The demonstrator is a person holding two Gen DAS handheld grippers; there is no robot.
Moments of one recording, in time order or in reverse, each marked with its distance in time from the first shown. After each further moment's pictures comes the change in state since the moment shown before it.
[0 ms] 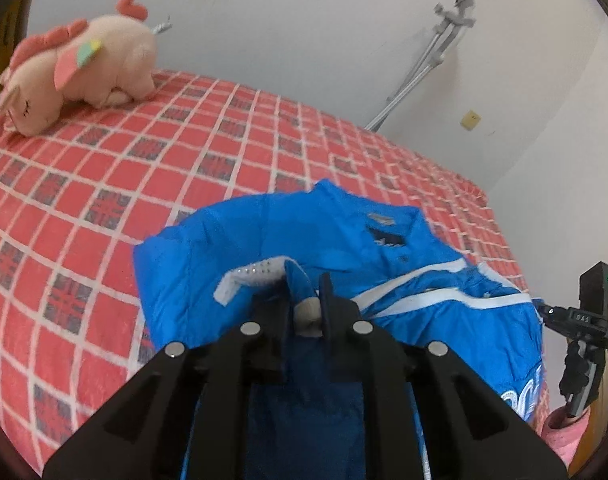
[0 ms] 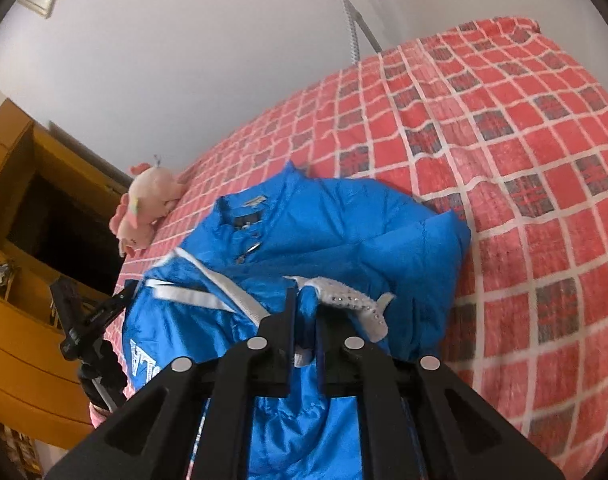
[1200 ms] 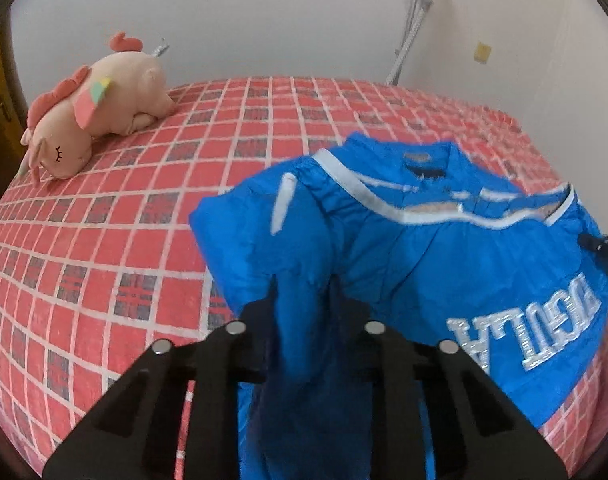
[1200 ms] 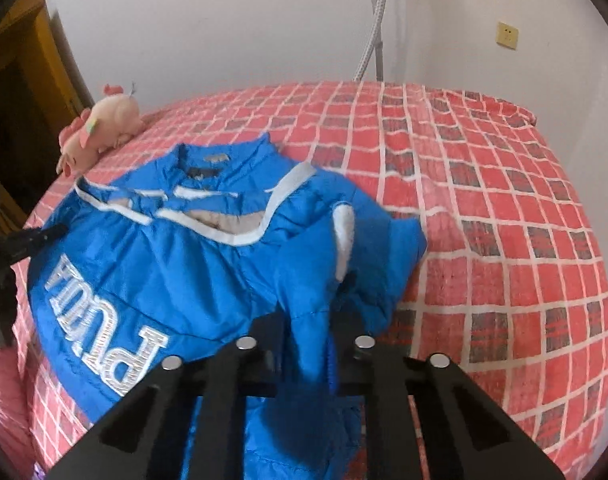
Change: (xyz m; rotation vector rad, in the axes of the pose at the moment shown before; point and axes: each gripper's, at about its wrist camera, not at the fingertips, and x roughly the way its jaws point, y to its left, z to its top) left arm -0.026 -0.009 -0.030 0.229 0.051 0.215; right arm -0.009 0.030 -0.038 -0.325 -0.059 -0.295
